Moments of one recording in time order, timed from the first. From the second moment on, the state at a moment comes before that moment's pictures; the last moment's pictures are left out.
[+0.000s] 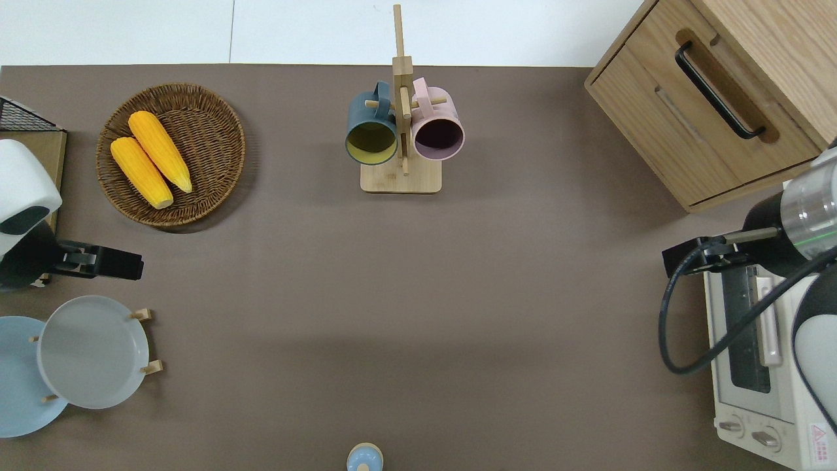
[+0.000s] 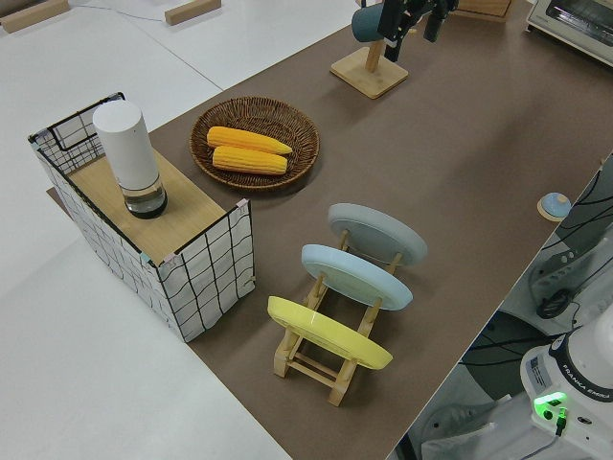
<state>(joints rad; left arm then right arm) 0.03 -0.06 -0.08 -1.64 -0.02 1.55 0.11 -0.26 0.02 0.38 -1.48 -0.03 1.38 0.04</state>
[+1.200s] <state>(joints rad) 0.04 -0.14 -0.06 -1.71 -0.02 1.46 0.10 -0.26 0.02 0.38 -1.48 -0.03 1.38 0.04</state>
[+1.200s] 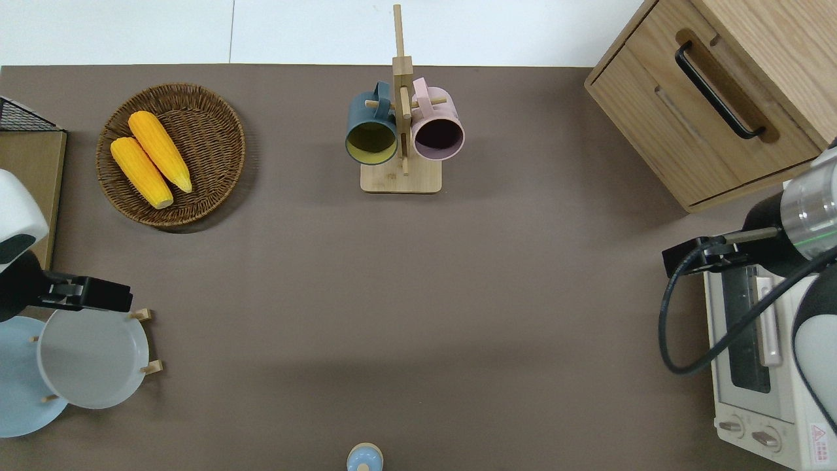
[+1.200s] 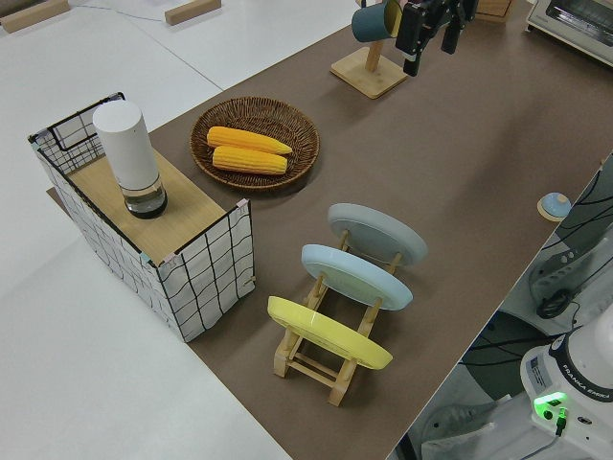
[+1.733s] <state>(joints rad) 0.04 -0.27 -0.06 -1.91 -0.02 1.59 0.10 -0.26 0.02 0.38 -1.48 -0.03 1.38 0.04</state>
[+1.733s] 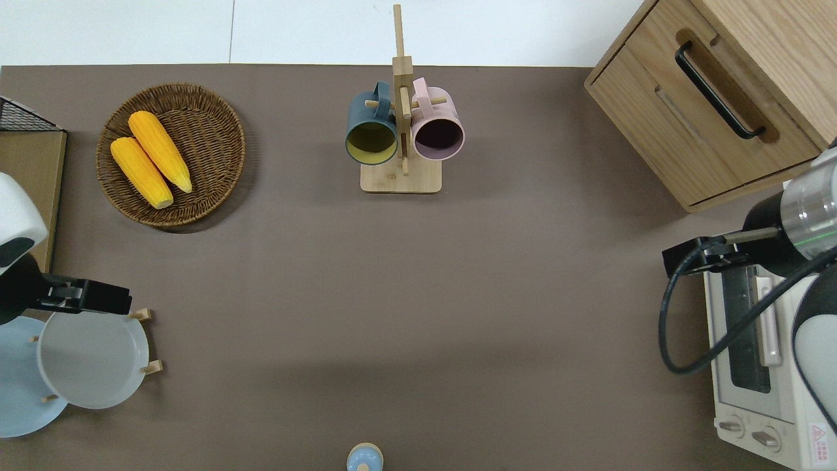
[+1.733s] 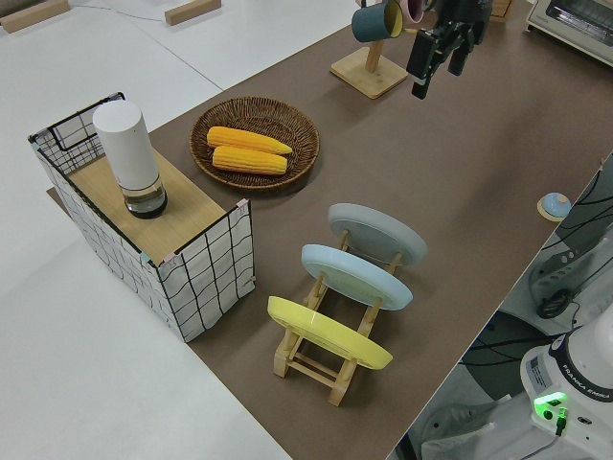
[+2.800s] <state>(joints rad) 0.19 -0.34 -0.05 -2.18 0.11 1.80 0.09 -0.26 0.02 0.38 -1.48 -0.03 1.38 0.04</state>
